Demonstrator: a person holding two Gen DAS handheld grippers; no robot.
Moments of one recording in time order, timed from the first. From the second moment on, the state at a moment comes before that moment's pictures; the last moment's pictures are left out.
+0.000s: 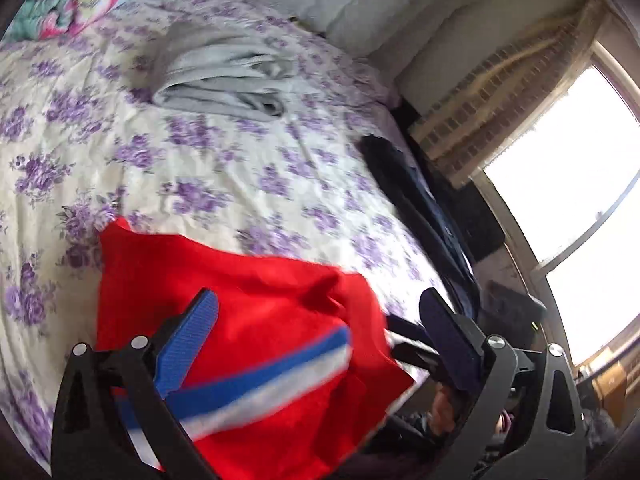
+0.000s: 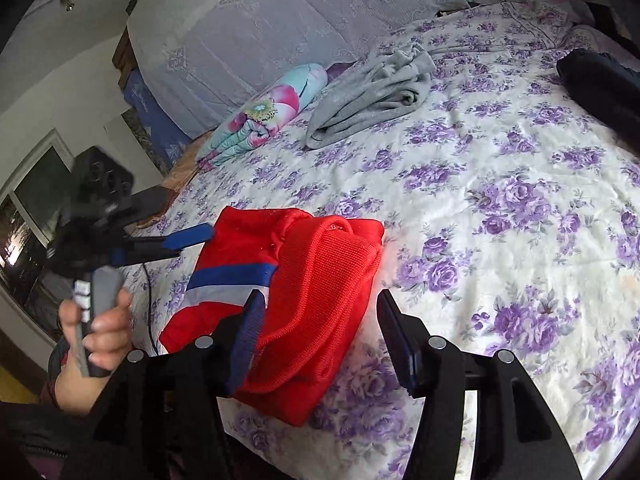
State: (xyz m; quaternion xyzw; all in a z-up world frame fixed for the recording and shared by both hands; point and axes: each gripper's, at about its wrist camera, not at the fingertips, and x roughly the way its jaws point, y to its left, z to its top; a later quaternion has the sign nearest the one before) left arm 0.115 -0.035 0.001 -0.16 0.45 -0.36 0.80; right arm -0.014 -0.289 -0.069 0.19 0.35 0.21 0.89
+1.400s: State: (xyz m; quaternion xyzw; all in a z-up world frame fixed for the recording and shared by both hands) left arm 0.016 -0.026 0.011 -0.07 0.41 -0.38 0.83; right arm -0.012 -0.285 -0.050 0.28 0.37 0.39 0.79
